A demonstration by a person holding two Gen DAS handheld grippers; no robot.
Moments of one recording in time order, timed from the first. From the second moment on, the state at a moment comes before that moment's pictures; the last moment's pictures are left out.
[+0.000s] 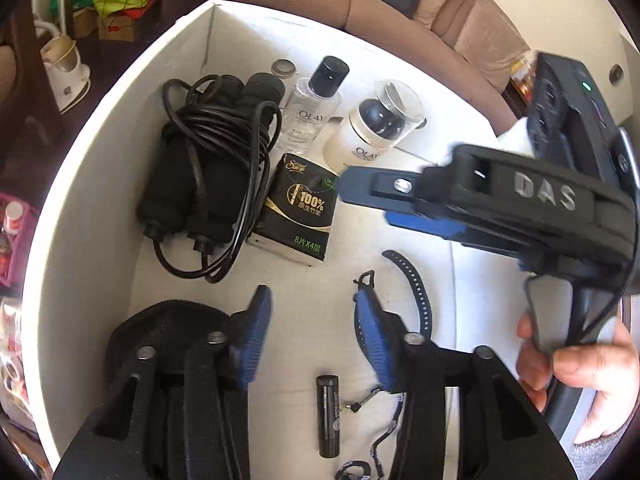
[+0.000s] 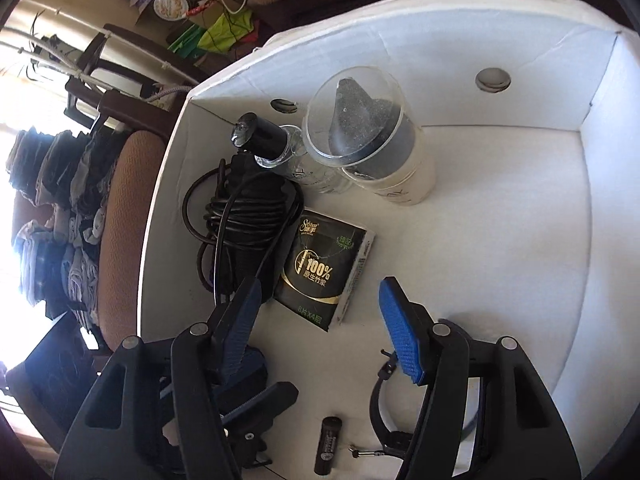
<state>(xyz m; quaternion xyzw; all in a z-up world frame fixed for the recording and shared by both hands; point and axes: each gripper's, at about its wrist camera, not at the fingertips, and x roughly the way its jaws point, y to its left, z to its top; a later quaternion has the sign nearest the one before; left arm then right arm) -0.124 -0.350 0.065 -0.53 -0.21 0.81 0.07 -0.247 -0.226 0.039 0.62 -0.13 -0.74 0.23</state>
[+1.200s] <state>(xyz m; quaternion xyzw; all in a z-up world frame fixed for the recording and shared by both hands) 0.001 -0.197 0.179 -0.49 -0.11 0.86 0.05 -0.028 0.025 0.185 0.50 0.01 -0.85 0.15</state>
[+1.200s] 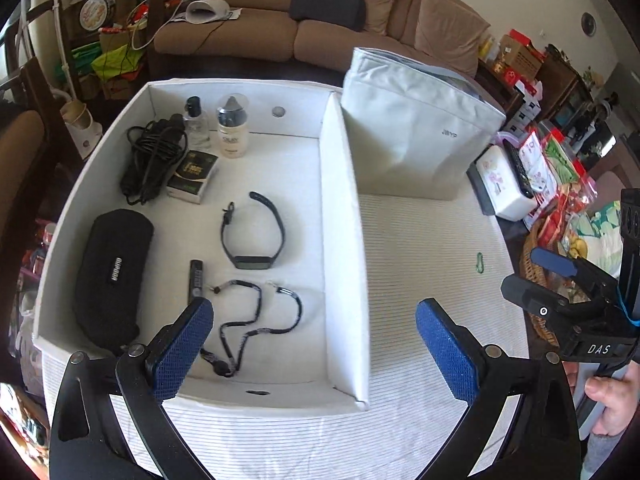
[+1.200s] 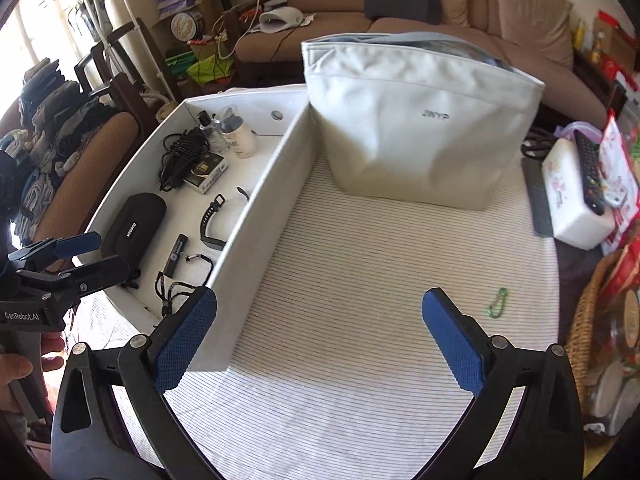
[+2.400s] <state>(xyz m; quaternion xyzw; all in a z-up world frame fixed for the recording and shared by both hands) -0.103 -0.002 0.060 -0.50 -0.12 0.85 0.12 -0.065 0.192 0.016 0.46 0.02 -0.89 0.06</state>
